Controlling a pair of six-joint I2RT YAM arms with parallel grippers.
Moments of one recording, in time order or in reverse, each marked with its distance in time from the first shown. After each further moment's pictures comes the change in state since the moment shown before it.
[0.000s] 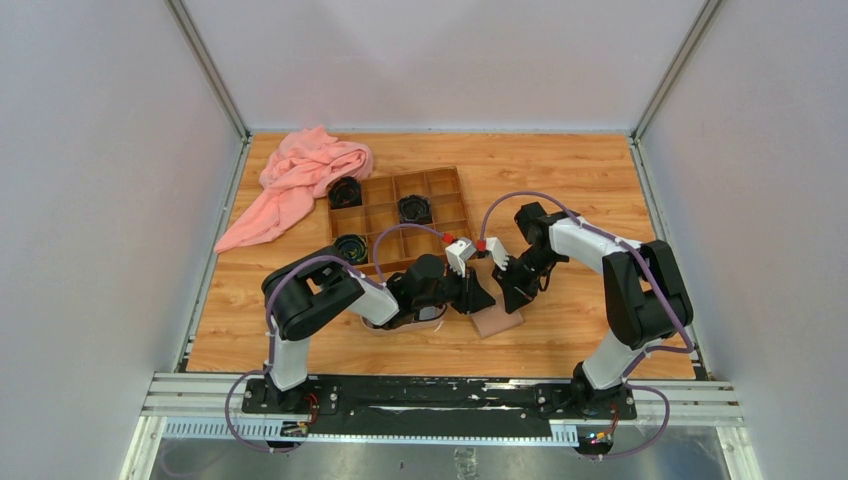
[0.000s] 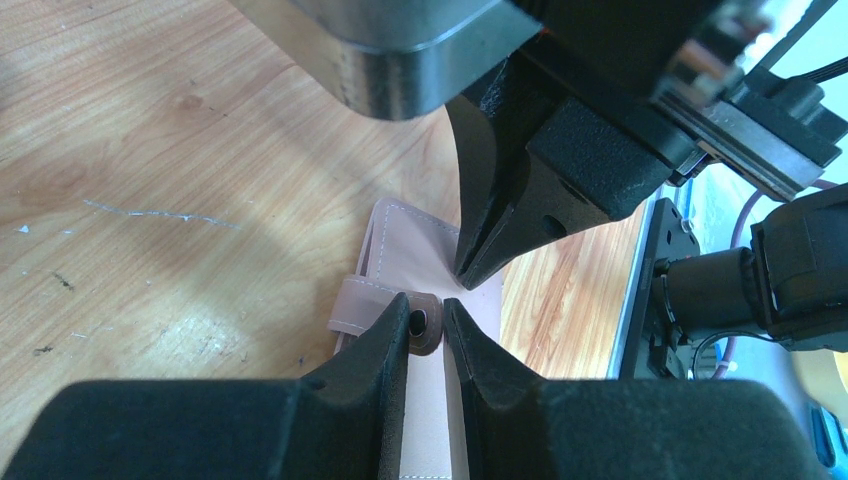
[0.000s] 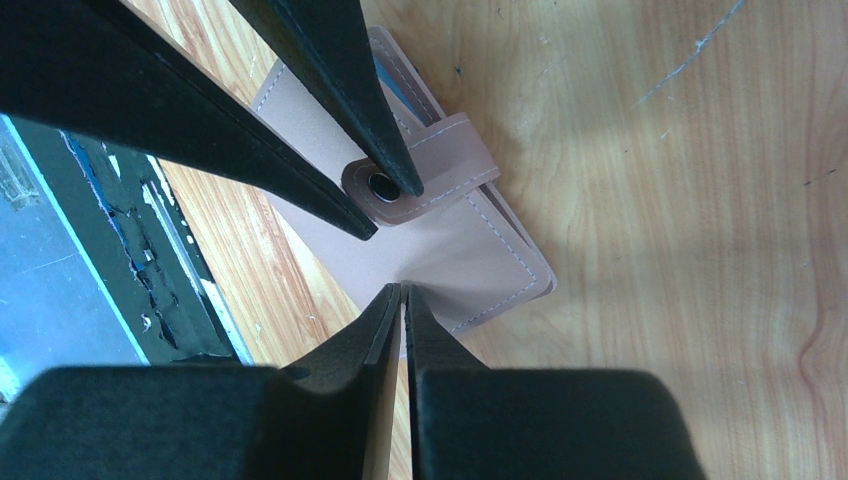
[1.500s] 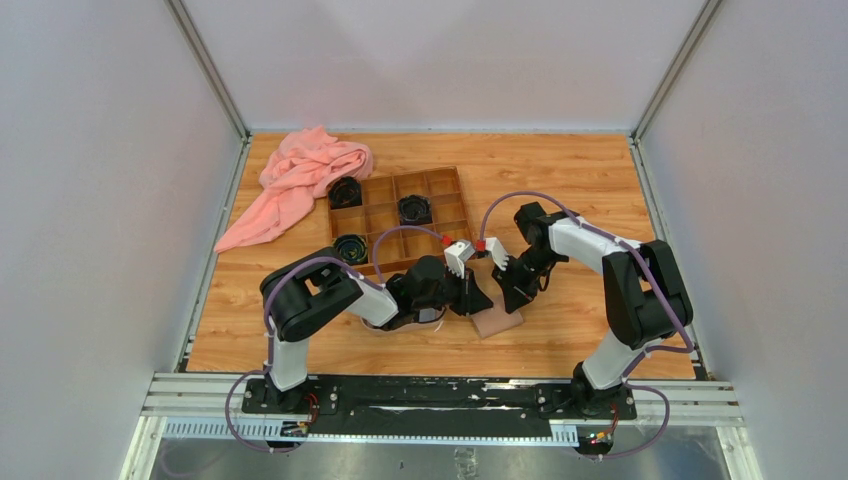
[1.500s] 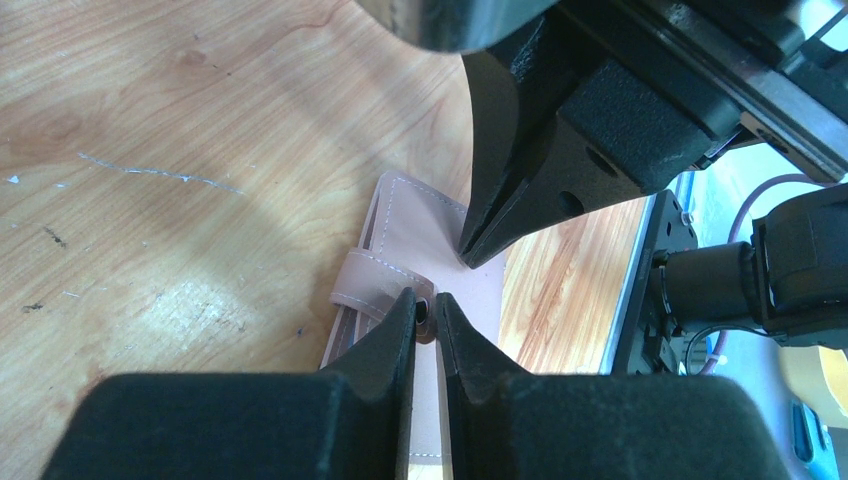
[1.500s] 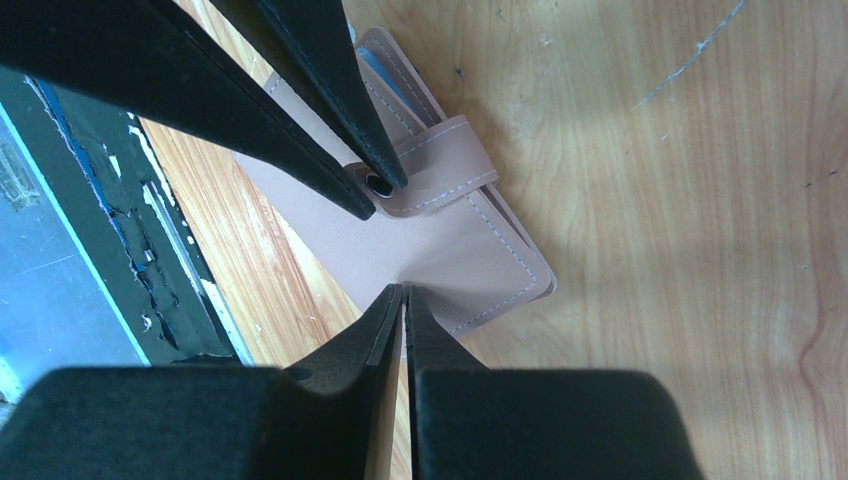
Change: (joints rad) left arm -0.006 -0.012 -0.008 -0.035 -0.010 -0.039; right arm 0.002 0.001 0.001 0.000 0.002 0.001
